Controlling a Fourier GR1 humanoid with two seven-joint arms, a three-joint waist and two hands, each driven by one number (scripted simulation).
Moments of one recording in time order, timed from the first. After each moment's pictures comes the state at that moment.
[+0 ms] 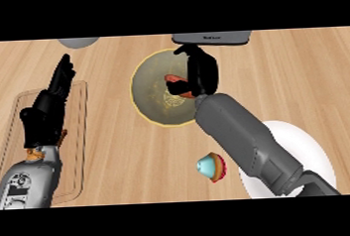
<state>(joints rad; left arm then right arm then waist) -0.27 0.18 0.03 -1.59 -0.18 0.09 0.16 -1.00 0.00 0.50 -0.57 0.41 -0.80 0.34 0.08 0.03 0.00</state>
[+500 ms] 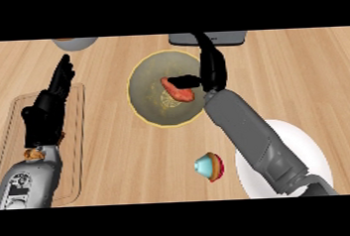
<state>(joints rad) -0.27 0.18 0.03 -1.58 -0.19 0.10 0.16 -0.98 0.00 0.30 -0.53 0.16 -0.76 -0.08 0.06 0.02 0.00</state>
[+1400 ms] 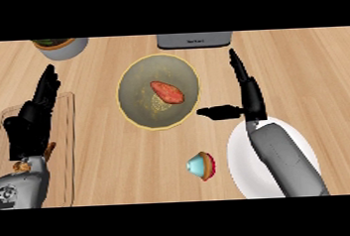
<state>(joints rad) -0.20 0.20 0.09 -1.62 -0.19 0.09 0.16 -0.53 -0.12 0.23 -1.00 -0.01 -0.39 -0.29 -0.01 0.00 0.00</state>
